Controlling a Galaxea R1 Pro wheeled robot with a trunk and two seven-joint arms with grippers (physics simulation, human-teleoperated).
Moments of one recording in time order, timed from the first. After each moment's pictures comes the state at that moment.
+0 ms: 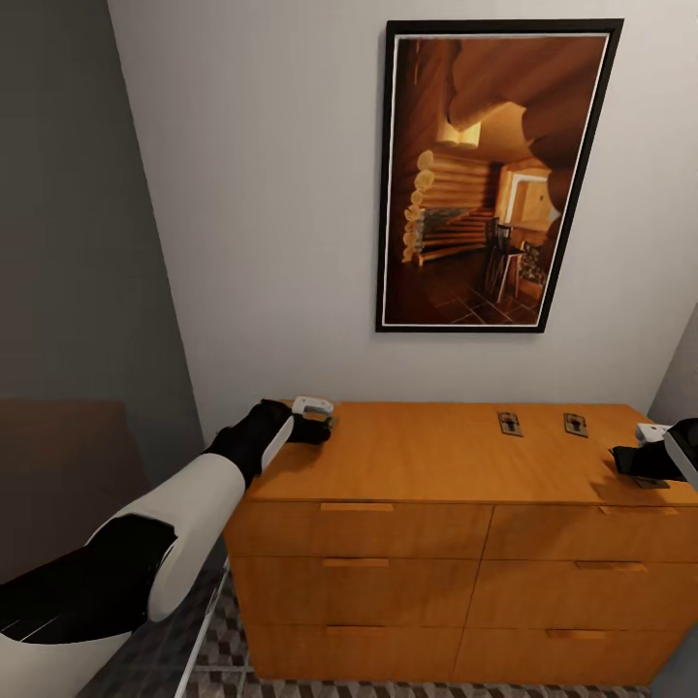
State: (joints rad) left arm -1.15 -0.17 -0.17 -0.38 0.01 0.62 -0.07; right arm -1.06 -0.59 0.05 -0.44 -0.05 0.80 0.25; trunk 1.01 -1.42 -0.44
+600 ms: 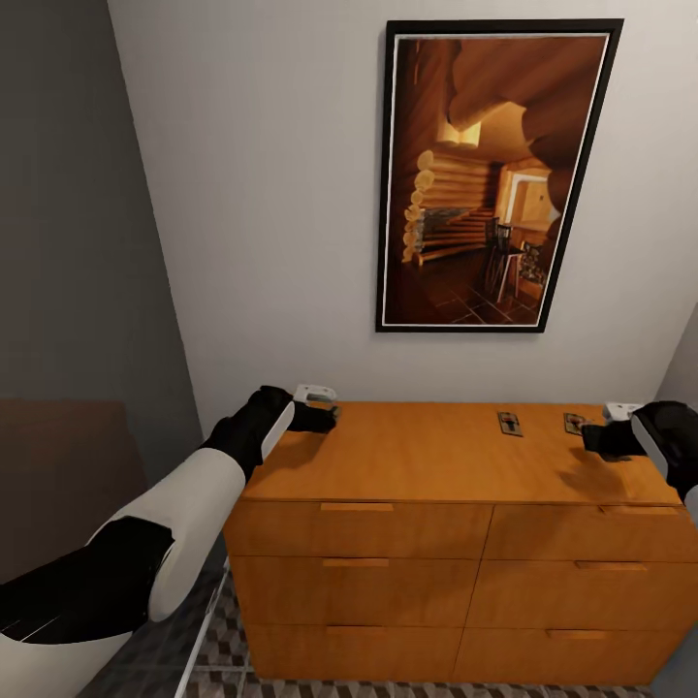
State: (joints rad) left arm -1.15 -0.17 -0.17 -0.48 0.07 0.71 -0.08; right arm -1.06 -0.52 0.05 -0.56 -0.06 0.80 0.24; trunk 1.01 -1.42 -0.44
